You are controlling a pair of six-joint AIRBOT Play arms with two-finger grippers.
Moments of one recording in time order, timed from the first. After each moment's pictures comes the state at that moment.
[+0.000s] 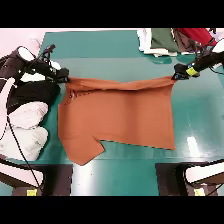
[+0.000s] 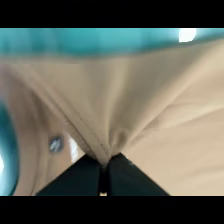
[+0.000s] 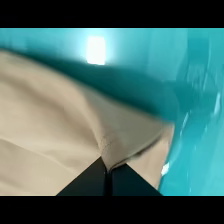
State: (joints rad) left arm 0.02 -1.65 1.57 1.13 -1.21 -1.38; right arm -0.16 -1.61 1.63 -1.21 1.41 1.41
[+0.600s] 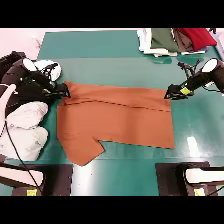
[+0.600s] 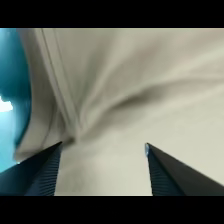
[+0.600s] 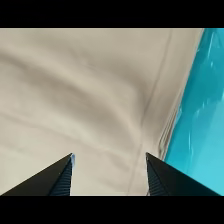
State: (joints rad) left arm 0.04 -1.55 1.39 1.23 -1.30 -1.42; right arm -0.13 -1.45 1.29 -1.25 1.37 1.40
